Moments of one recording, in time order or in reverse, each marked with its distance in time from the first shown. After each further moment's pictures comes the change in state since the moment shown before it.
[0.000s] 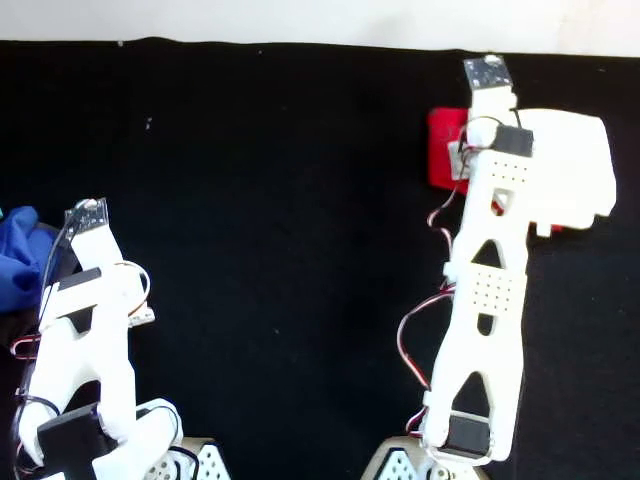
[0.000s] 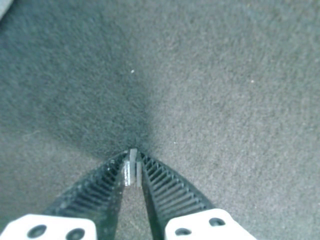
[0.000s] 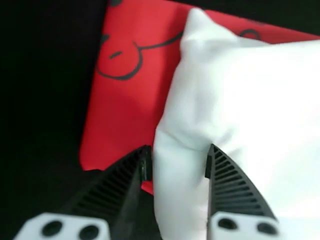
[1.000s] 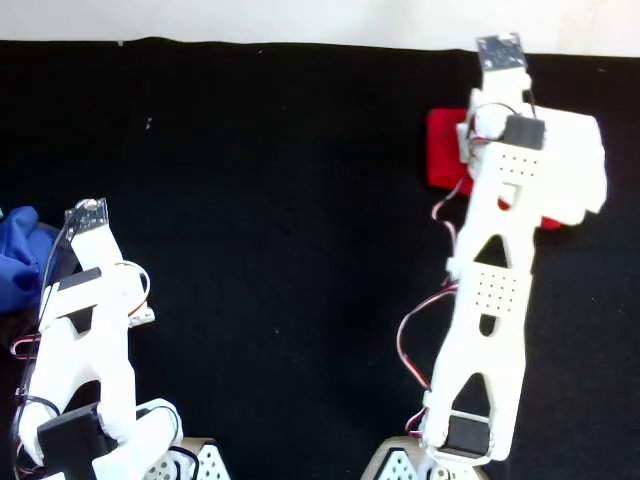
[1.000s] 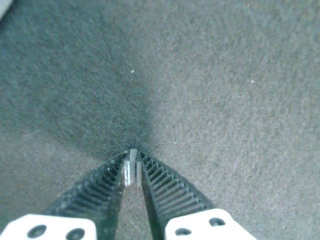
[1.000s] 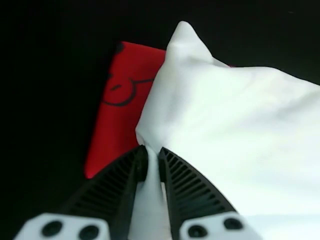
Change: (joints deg) left arm 0.0 0.0 0.0 0.0 0.0; right arm -2.1 -6.0 0.0 -0.5 0.0
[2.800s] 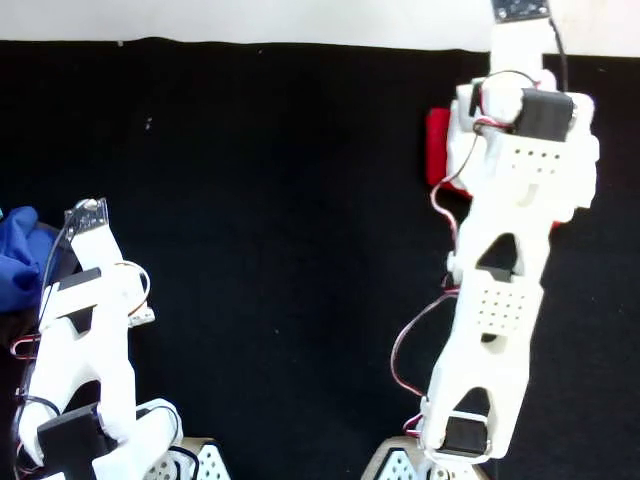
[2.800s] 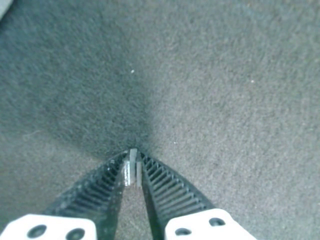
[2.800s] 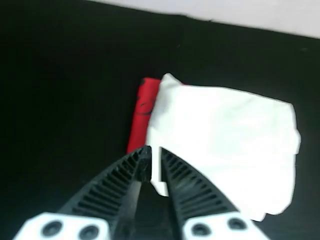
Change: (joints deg) left arm 0.0 0.0 0.0 0.0 0.0; right arm -1.8 -24.6 0.4 15.8 -4.7
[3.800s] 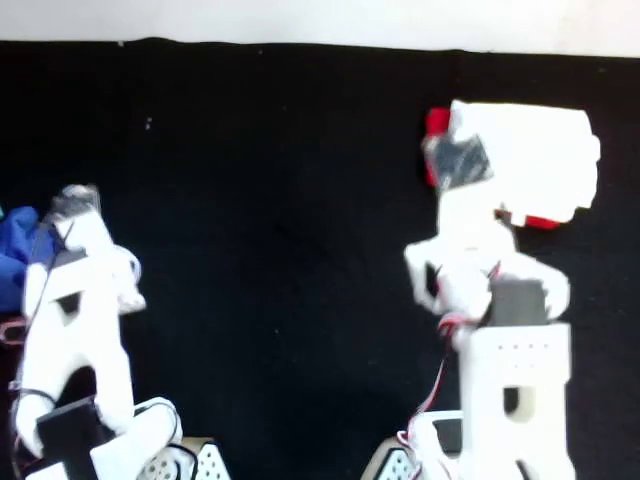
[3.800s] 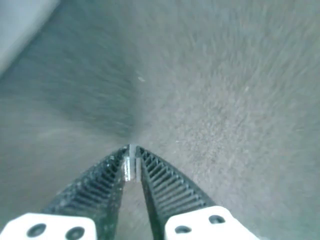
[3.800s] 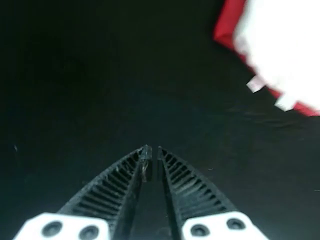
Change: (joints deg) left arm -2.2 0.5 -12.3 13.2 0.0; right arm -12.5 -95.3 131.1 -25.7 -0.4
